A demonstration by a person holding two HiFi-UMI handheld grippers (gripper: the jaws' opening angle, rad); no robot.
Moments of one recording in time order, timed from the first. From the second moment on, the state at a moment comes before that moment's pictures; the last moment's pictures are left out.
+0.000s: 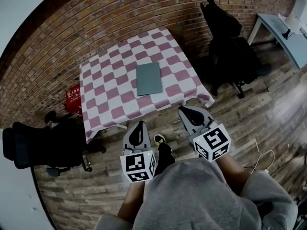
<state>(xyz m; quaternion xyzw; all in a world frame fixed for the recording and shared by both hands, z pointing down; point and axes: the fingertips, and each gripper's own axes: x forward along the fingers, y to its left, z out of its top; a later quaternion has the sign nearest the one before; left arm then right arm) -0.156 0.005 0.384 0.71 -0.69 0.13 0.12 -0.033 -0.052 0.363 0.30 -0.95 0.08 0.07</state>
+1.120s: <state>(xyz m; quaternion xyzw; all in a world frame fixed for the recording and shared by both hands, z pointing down) -0.289 -0.179 0.421 0.76 -0.61 0.16 0.16 -0.153 -0.218 0.404 0.37 -0.91 0.11 0.15</state>
